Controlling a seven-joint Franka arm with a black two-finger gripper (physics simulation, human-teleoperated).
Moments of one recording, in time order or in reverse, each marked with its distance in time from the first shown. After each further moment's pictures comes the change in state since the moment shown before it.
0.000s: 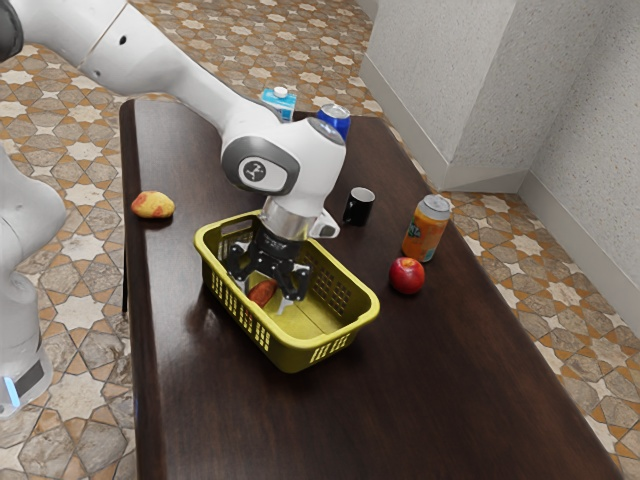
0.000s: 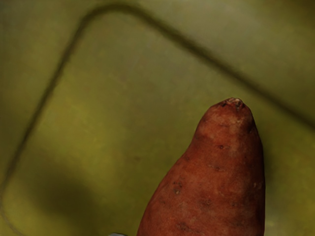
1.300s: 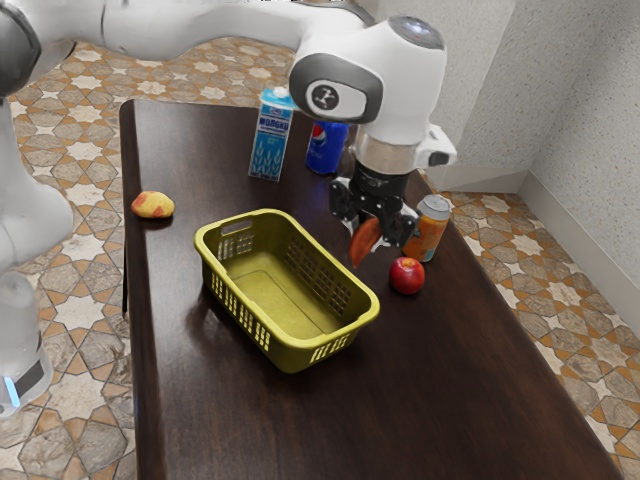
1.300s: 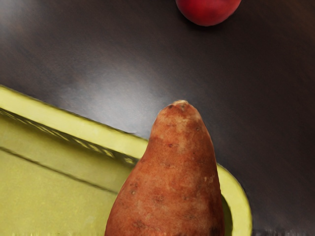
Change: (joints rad) arm -0.214 0.158 0.000 0.620 0.140 -0.211 0.002
